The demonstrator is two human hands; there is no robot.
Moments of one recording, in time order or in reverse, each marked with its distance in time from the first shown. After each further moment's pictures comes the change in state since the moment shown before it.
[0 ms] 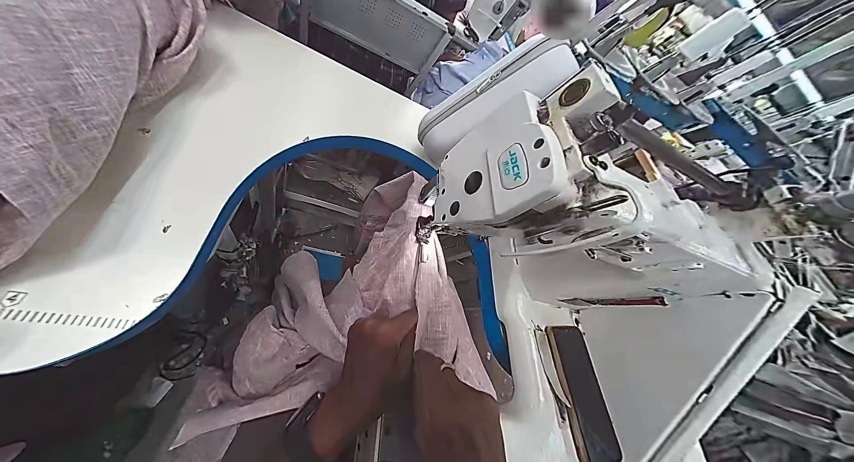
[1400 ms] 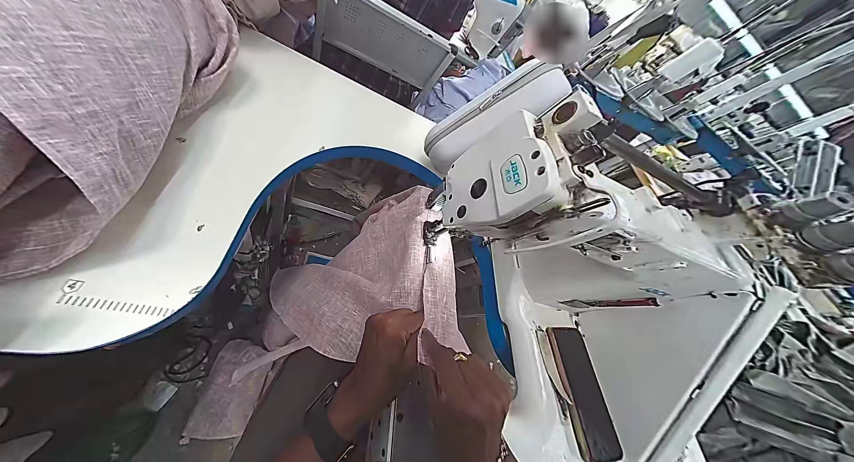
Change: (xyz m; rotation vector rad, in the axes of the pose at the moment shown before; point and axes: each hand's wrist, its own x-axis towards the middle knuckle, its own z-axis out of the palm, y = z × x) left_hand -0.001 -0.008 0.000 -0.209 0.011 0.046; right_hand 0.005 0.012 0.030 -0.054 0.426 -0.101
